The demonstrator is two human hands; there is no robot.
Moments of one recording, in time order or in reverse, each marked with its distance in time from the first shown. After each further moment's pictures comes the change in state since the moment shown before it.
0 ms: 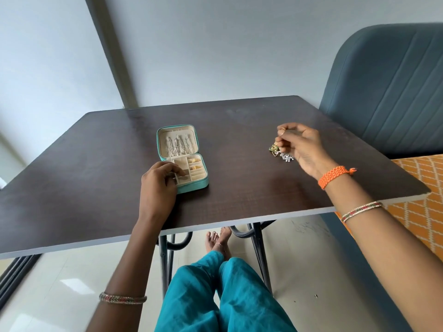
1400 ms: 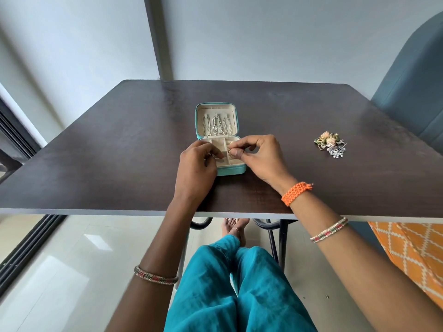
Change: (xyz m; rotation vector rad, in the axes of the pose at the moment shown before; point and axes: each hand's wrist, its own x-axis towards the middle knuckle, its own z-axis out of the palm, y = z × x) left_hand -0.001 -0.001 0.001 -0.047 0.013 0.006; right_hand -0.044 0.049 0.142 -0.517 -0.286 -0.319
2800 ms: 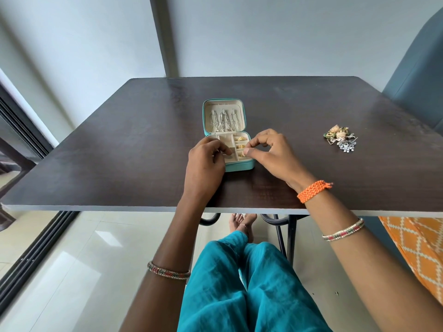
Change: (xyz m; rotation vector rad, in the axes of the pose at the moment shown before) left_hand -0.001 0.000 -0.001 -0.023 -0.003 -0.005; right_hand -0.003 -0.001 -0.007 -0.117 -0.079 0.121
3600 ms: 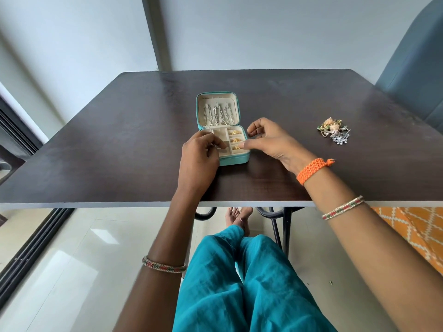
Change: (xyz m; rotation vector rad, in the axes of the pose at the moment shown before) left_hand 0.000 0.000 0.000 -0.017 -0.016 -0.009; right_hand 0.018 -0.002 -0.011 0.233 -0.146 0.273
